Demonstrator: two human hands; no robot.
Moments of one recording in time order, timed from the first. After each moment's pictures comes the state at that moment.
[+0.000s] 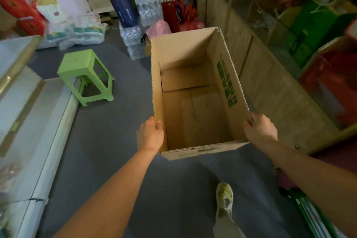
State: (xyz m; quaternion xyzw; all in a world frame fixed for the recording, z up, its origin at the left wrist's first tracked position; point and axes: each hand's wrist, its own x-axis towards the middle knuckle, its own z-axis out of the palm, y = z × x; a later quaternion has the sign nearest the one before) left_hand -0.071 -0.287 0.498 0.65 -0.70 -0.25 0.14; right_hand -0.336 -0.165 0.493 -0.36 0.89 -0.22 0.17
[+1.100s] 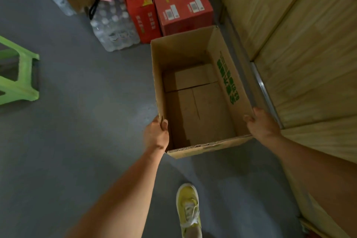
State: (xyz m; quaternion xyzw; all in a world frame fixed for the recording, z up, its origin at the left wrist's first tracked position) left_hand -0.400 -0.660 0.095 0.67 -0.64 -0.38 0.00; right_hand -0.659 -0.541 0.088 -0.30 0.90 -0.07 0.29
